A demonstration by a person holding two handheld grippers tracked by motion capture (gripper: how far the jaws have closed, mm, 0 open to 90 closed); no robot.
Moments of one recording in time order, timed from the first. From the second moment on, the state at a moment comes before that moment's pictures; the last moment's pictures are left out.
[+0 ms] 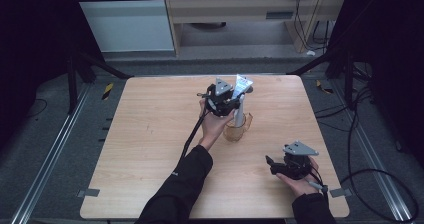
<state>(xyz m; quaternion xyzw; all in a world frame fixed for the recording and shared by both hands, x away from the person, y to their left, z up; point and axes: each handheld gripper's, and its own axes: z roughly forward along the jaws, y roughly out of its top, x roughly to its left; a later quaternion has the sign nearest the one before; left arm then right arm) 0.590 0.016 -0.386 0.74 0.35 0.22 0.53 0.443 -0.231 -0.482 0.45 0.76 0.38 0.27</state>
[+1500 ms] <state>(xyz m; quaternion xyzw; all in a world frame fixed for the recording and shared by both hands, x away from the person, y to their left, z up) 0.576 0.030 -0.423 0.79 0.34 0.20 0.47 0.443 -0.229 -0.483 0.45 0.76 0.38 0.27</state>
